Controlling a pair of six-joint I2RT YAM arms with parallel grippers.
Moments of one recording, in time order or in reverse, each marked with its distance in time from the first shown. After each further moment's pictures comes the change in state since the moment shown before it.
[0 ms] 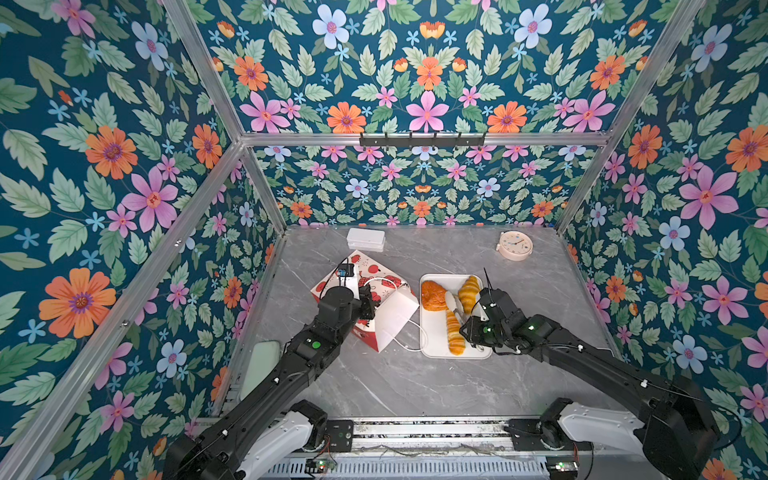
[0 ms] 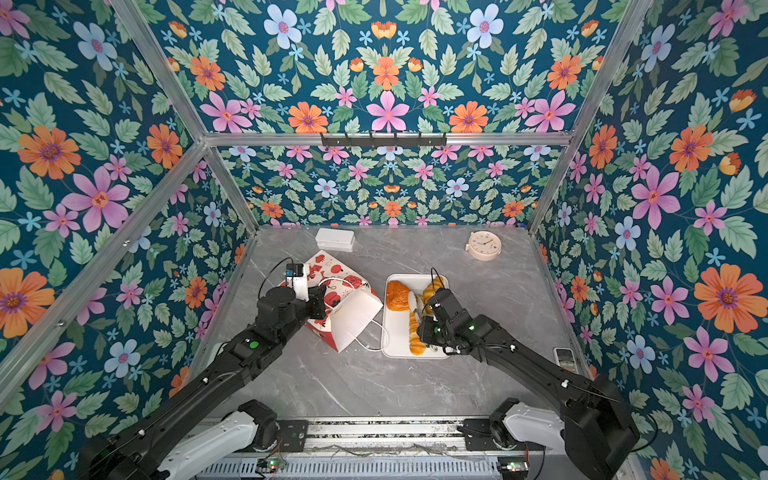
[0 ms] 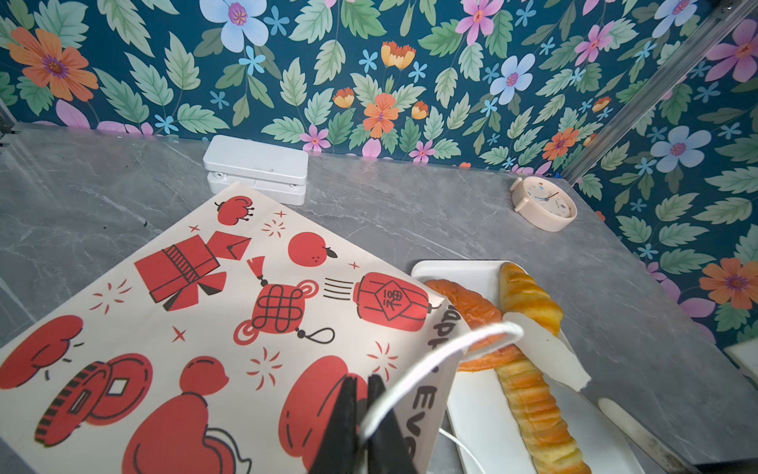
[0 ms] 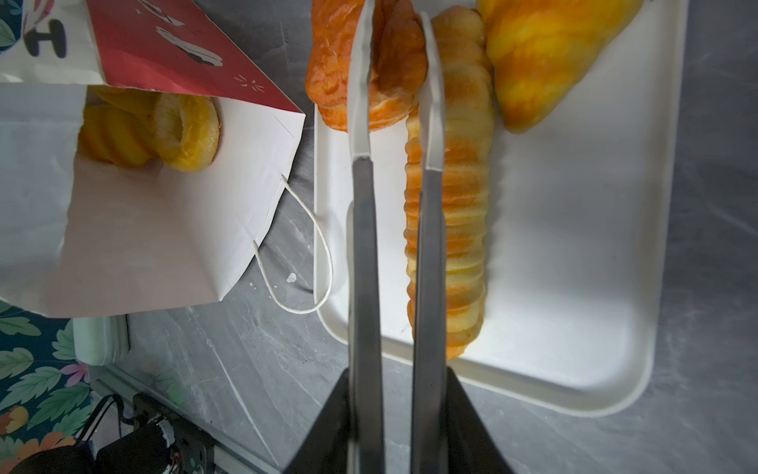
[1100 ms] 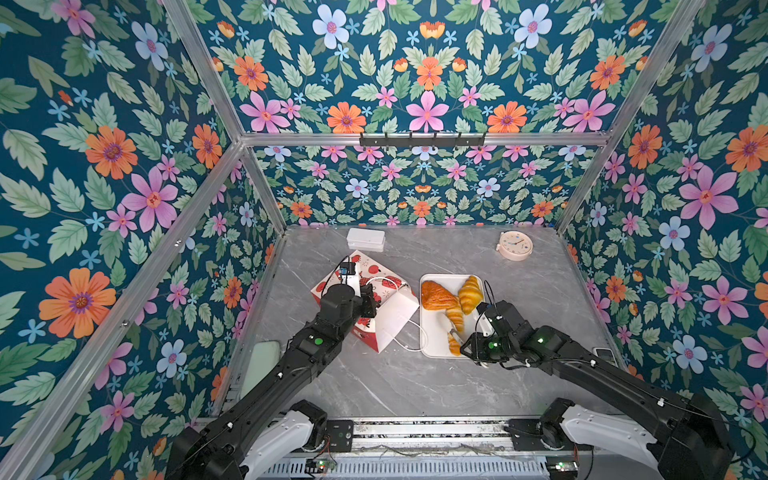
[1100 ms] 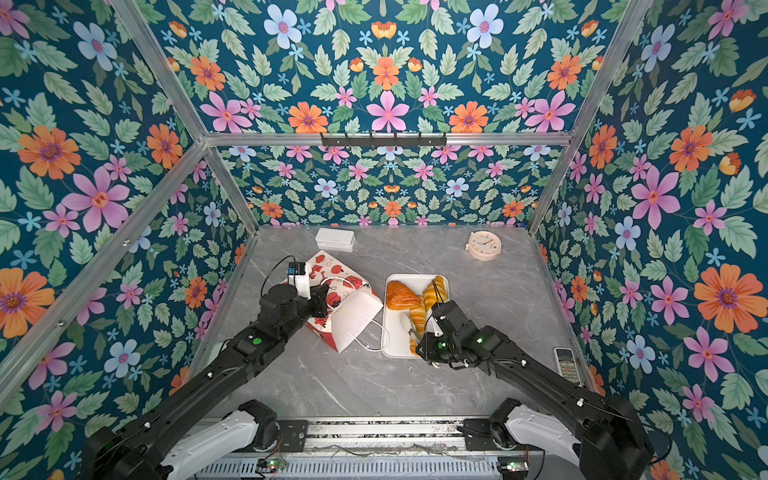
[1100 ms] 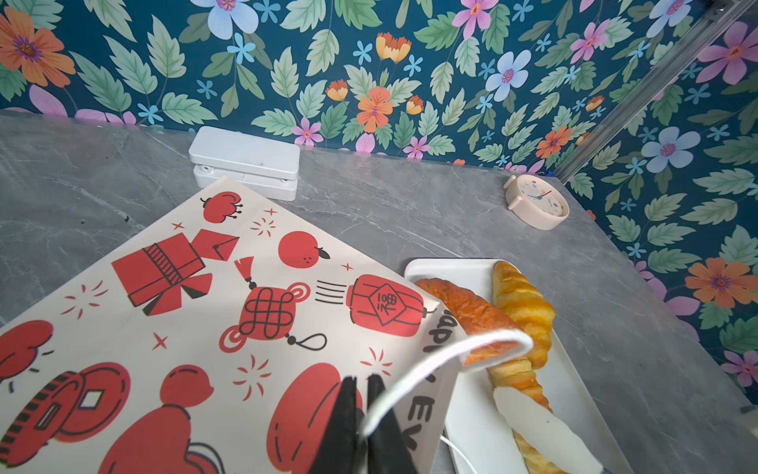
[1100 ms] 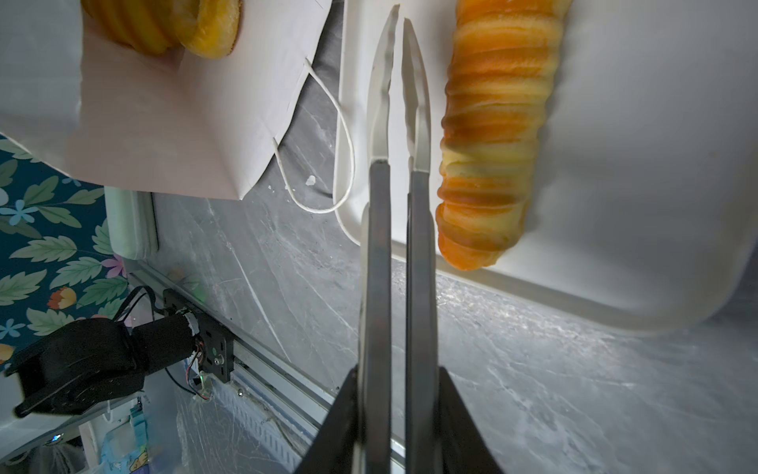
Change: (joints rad) left arm 0.012 0.030 0.005 0.025 0.034 -0.015; right arm 0.035 -0.080 -0.080 -0.054 -0.159 -0.043
